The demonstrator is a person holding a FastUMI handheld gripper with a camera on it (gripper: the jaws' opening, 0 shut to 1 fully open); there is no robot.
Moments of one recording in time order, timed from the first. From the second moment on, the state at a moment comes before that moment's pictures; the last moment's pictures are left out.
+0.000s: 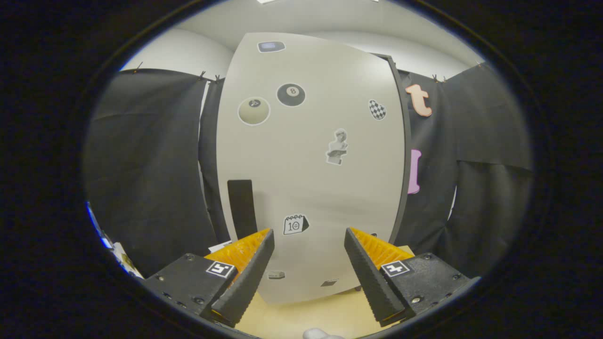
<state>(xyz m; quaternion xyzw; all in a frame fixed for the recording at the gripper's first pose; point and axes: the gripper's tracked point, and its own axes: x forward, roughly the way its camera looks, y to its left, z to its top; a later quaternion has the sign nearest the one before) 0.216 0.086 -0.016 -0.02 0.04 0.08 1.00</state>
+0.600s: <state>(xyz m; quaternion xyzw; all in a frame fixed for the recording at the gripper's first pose) 0.061 0.057 0.000 -0.01 0.01 0.05 1.00</state>
